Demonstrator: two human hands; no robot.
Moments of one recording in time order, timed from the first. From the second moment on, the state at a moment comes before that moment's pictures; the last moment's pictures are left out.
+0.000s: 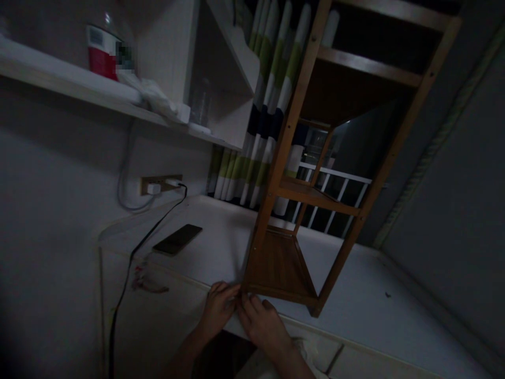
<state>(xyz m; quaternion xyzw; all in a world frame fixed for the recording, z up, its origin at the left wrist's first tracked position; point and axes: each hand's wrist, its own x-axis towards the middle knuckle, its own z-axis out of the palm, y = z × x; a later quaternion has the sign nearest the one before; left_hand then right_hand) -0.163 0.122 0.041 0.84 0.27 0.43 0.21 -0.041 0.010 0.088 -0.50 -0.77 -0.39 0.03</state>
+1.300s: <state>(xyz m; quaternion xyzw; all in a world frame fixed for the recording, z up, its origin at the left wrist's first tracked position) -0.162 0.122 0.041 0.84 0.29 0.43 0.18 -0.028 0.040 0.124 -0.27 -0.89 -0.37 -0.08</state>
